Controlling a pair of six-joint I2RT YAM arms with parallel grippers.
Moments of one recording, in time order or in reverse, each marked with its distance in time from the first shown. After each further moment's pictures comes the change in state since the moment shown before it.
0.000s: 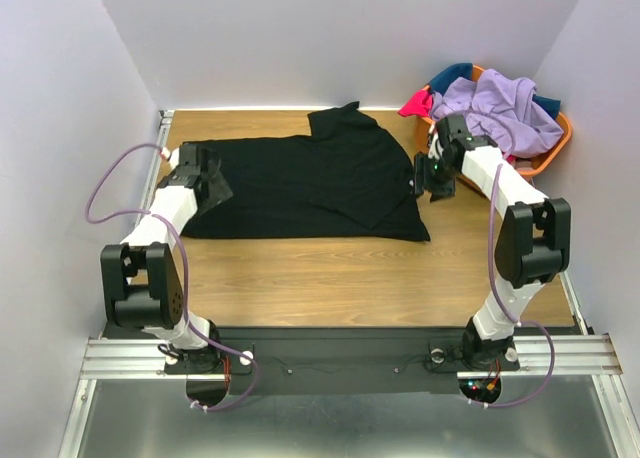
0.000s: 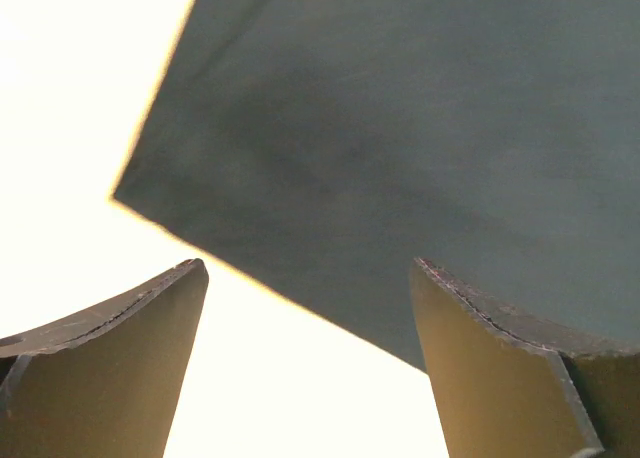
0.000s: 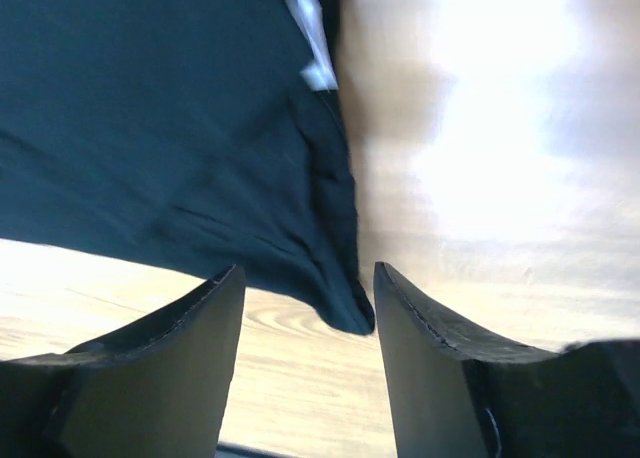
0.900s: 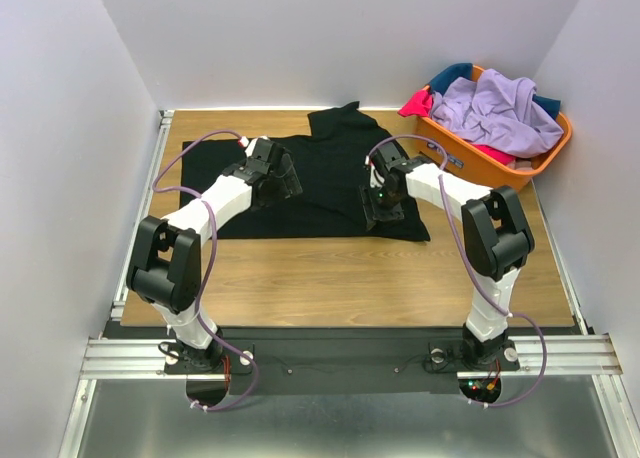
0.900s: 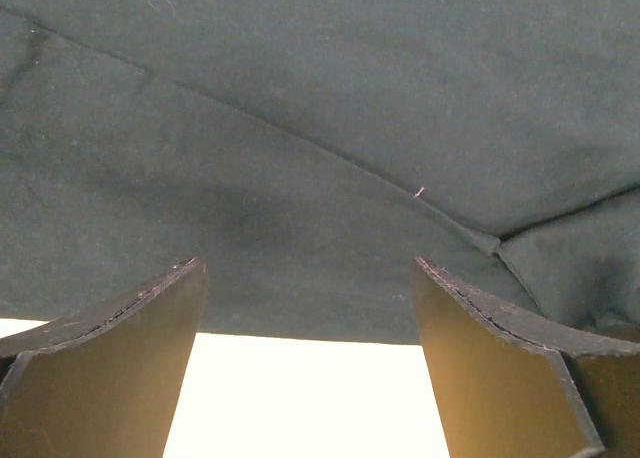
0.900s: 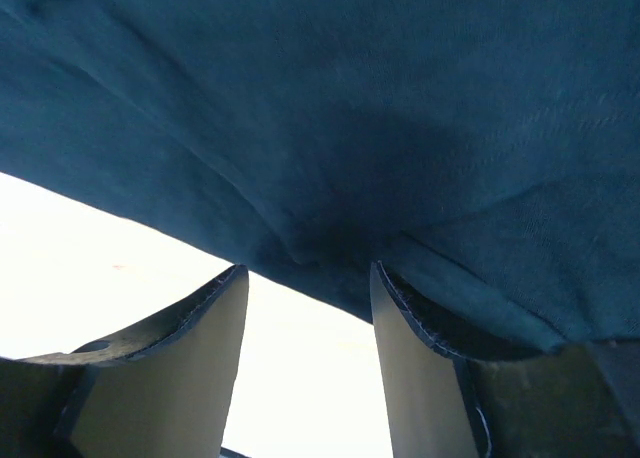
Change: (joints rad) left arm -0.445 0.149 0.182 0.041 0.083 -0.185; right arm 0.325 0.128 -0.016 0.119 -0.026 0.061
